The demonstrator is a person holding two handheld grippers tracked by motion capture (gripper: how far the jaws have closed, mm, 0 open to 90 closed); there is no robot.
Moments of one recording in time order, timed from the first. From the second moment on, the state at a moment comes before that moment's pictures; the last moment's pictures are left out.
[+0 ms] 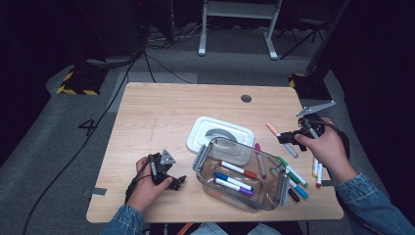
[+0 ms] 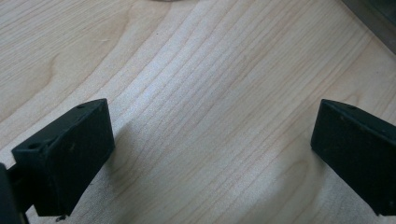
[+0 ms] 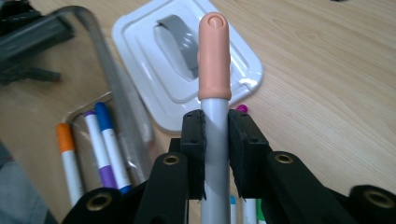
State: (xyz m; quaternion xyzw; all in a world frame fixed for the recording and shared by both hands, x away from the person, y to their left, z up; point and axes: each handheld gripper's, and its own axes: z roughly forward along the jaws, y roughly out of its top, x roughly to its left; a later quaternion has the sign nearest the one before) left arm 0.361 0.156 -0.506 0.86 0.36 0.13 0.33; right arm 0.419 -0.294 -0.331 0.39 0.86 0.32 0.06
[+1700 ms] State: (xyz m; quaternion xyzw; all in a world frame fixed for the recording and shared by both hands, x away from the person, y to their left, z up) left arm 0.362 0.156 -0.505 0.86 0.36 0.13 0.33; right arm 0.345 -0.145 -0.358 0.18 0.95 0.25 -0.10
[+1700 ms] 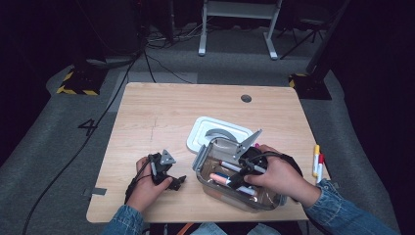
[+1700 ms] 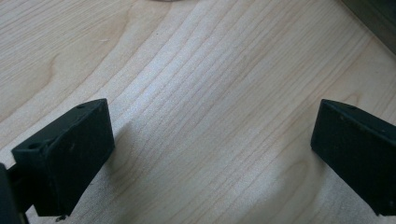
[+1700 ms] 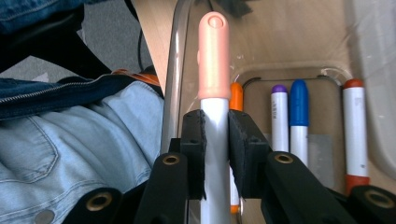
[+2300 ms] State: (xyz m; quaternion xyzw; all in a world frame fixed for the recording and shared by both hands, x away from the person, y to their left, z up) left arm 0.361 0.156 -0.506 0.86 0.36 0.13 0.33; right arm 0.355 -0.130 -0.403 0.19 0.95 0.19 -0.13
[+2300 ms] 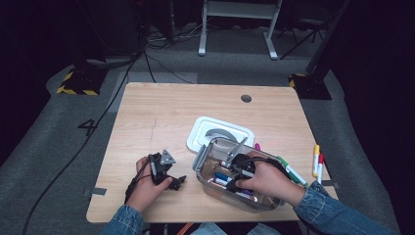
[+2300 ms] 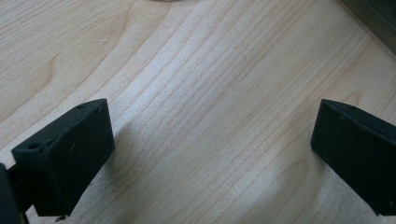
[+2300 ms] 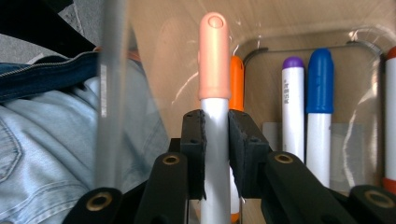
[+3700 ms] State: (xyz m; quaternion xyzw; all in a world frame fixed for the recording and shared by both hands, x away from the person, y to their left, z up) left arm 0.361 0.156 -0.506 0.86 0.36 0.13 0.33; right arm 0.382 -0.180 -0.337 0.24 0.92 0.32 0.04
